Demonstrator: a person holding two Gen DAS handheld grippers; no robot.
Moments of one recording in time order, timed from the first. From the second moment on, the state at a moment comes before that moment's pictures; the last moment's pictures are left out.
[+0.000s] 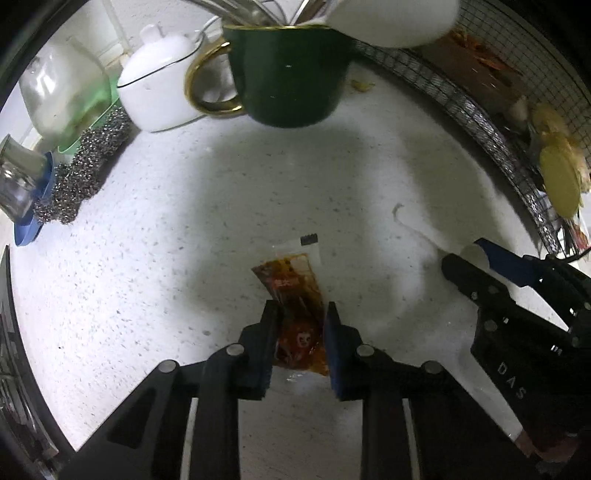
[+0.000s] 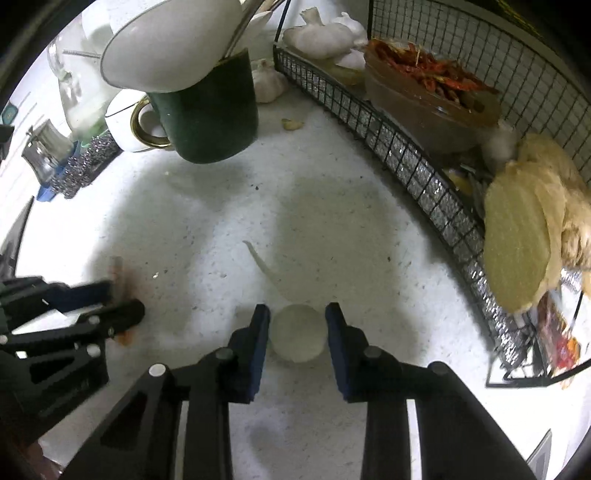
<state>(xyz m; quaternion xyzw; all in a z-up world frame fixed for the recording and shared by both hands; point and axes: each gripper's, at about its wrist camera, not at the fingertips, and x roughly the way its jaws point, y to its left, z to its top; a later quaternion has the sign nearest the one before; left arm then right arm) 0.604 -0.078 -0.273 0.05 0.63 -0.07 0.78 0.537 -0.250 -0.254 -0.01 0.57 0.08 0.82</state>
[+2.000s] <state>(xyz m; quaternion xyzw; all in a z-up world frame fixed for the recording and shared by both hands) 0.089 0.095 -0.203 0.02 0.62 -0.13 0.77 0.060 -0.088 -0.147 0.02 0.55 0.08 0.83</state>
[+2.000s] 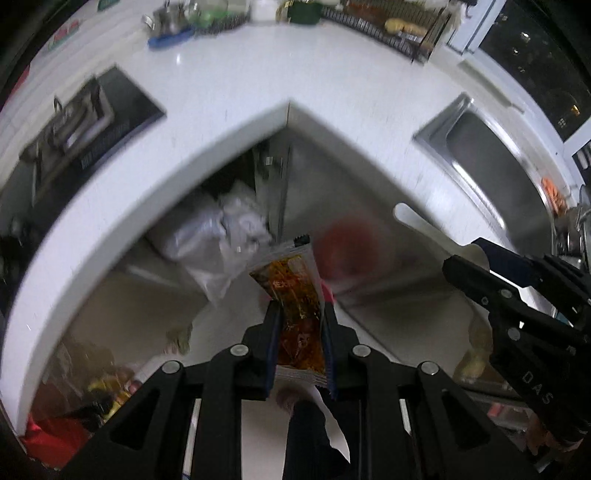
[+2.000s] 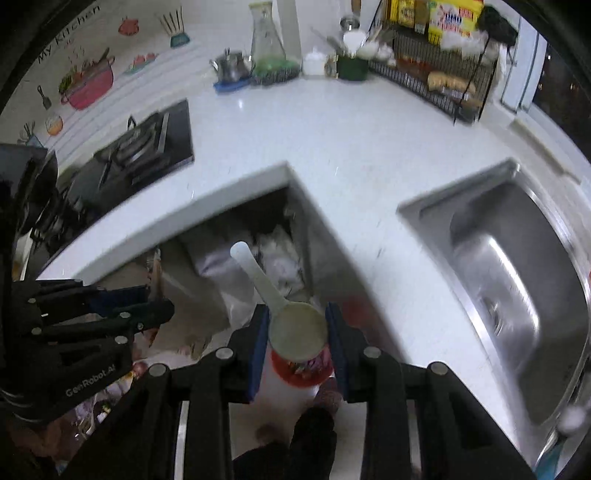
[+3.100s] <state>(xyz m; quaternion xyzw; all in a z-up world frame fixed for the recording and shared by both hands) 0.115 0.097 -0.655 -0.02 0.68 -0.16 0.71 0.102 -0.063 -0.591 -0.01 0.66 0.07 0.75</state>
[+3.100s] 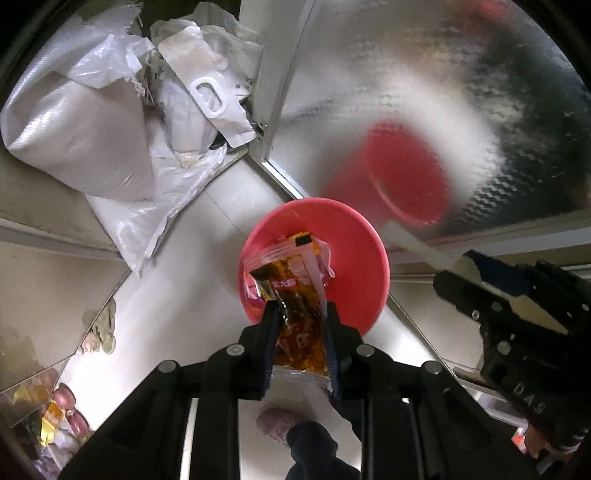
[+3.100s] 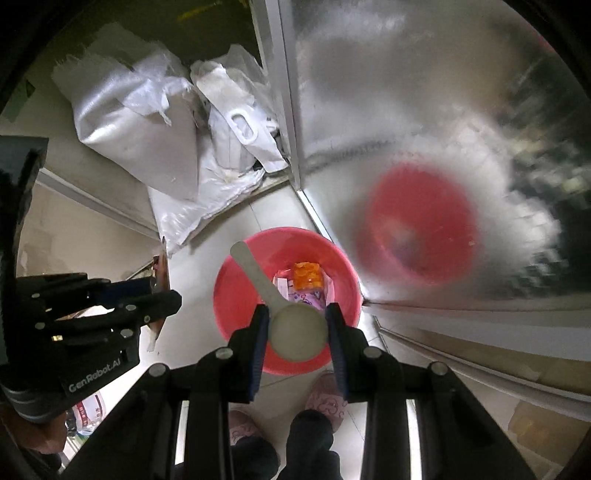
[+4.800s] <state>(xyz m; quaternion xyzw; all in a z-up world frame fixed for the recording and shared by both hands) -0.015 0.118 -0.045 0.00 0.42 -0.11 0.90 -0.022 -0.097 -0.059 -0.05 0.39 0.01 0.92</state>
